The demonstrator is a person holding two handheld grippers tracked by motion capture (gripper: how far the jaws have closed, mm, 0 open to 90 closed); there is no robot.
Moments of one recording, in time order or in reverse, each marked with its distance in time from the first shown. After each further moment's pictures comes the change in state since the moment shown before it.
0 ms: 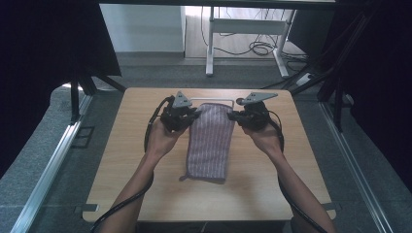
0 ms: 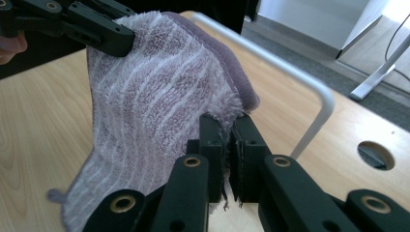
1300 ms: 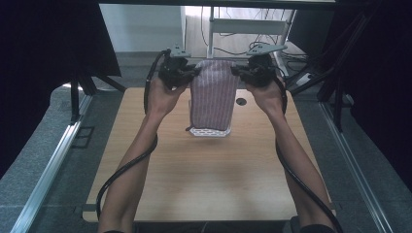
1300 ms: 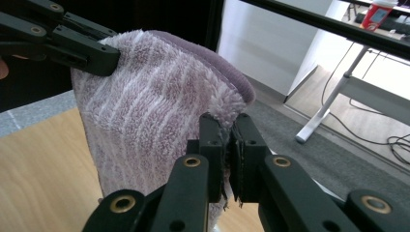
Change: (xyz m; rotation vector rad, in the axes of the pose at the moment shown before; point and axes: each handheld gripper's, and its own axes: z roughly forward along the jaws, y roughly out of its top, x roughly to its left) left arm 0.053 0.097 -0.015 -0.077 0.078 -0.039; right arm -0.036 0.110 -0.023 -0.123 -0.153 -0.038
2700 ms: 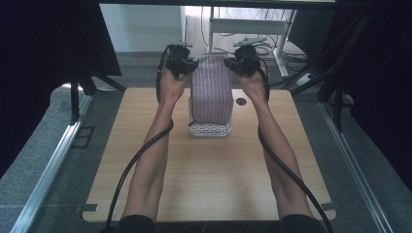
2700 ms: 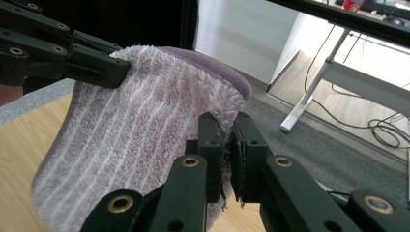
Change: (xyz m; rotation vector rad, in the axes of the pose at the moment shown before) left arm 0.054 -0.011 0.091 0.096 0.107 -0.168; right arm -0.034 -0.003 0.083 0.051 -0.072 0.045
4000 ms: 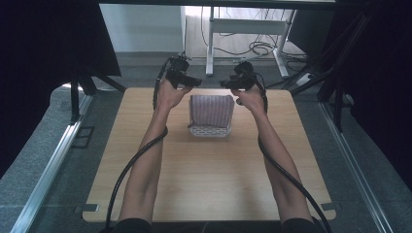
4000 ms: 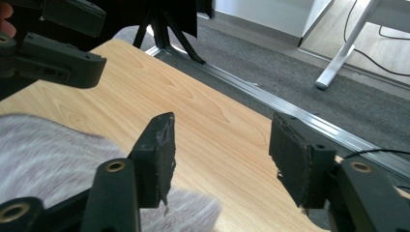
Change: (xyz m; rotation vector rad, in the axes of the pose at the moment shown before) left arm 0.007 -0.033 0.020 0.150 -0.084 -0.025; right arm -0.008 -0.055 0.034 0.125 0.104 0.113
